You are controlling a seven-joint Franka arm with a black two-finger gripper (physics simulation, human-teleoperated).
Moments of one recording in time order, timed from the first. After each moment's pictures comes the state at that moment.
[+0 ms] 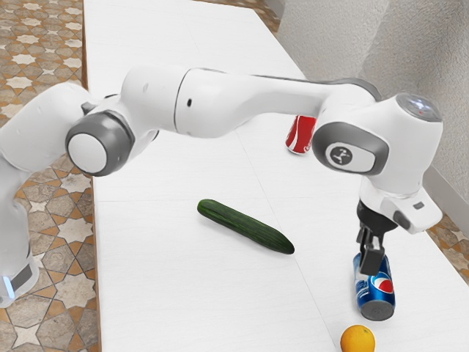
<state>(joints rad) -0.41 0.66 -0.21 -0.78 0.19 1.57 -0.07</state>
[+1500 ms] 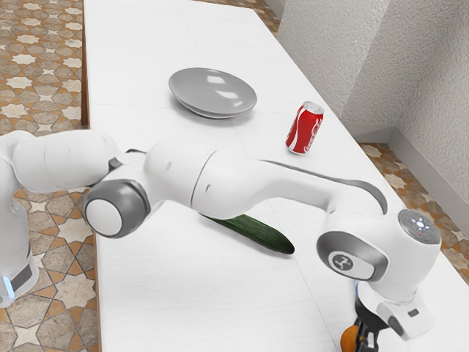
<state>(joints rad) -0.53 1.00 -0.19 -0.56 0.19 1.66 -0.07</state>
